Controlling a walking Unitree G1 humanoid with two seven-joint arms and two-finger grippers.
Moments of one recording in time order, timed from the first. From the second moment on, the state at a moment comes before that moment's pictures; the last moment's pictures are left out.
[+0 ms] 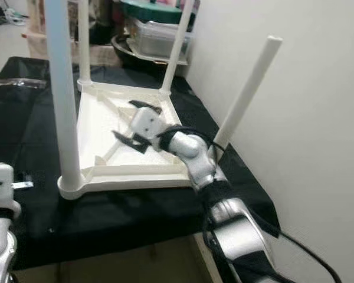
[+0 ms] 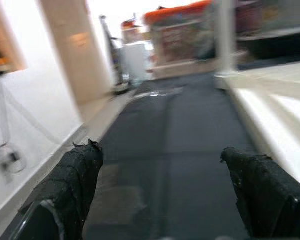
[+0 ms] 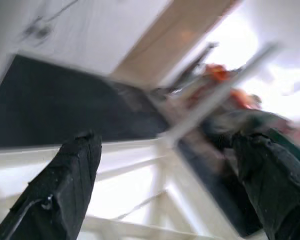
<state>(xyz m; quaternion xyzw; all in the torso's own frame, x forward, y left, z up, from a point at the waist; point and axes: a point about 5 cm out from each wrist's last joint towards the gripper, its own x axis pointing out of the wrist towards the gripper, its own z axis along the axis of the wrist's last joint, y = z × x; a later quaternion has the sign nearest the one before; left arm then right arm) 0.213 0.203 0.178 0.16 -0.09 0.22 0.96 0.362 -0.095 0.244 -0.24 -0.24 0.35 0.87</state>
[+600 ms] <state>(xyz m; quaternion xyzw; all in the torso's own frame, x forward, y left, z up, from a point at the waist) 0.224 0.160 0.169 0.12 -0.08 0.05 0.99 0.323 -0.130 0.256 -0.12 -0.32 0.10 0.93</state>
